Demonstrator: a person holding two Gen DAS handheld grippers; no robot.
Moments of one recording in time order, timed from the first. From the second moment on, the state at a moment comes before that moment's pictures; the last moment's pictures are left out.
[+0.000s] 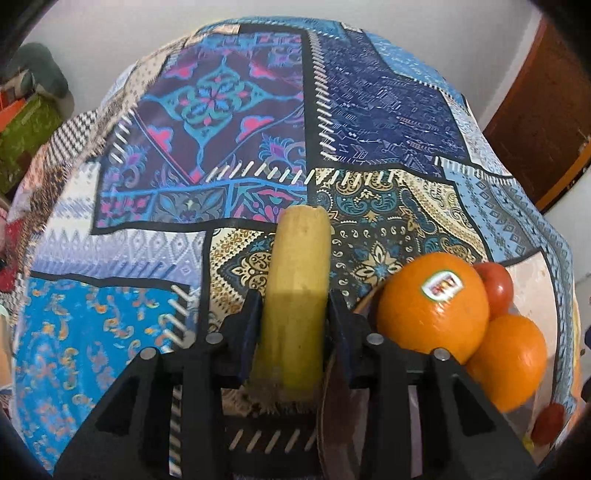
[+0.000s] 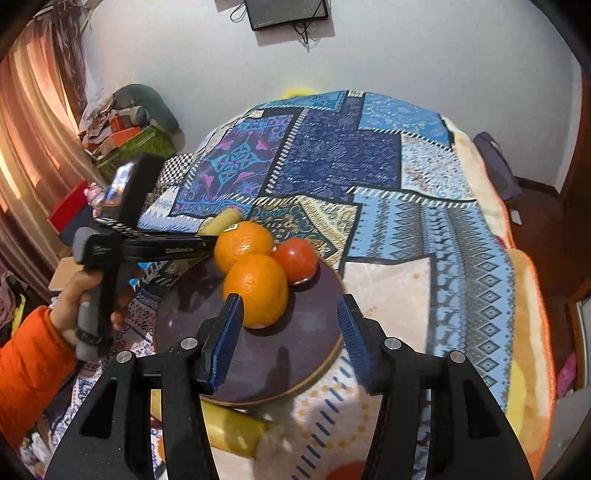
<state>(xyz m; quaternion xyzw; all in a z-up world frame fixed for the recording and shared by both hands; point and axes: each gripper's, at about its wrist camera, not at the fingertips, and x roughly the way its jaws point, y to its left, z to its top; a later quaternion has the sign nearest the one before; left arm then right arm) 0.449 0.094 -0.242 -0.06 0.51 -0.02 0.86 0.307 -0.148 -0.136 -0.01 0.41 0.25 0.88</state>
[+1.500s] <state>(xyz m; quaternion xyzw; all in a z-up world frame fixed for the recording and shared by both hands) 0.331 0.043 -0.186 -0.05 0.51 -0.08 0.85 0.250 -0.221 -0.152 0.01 0.44 0.20 0.88</state>
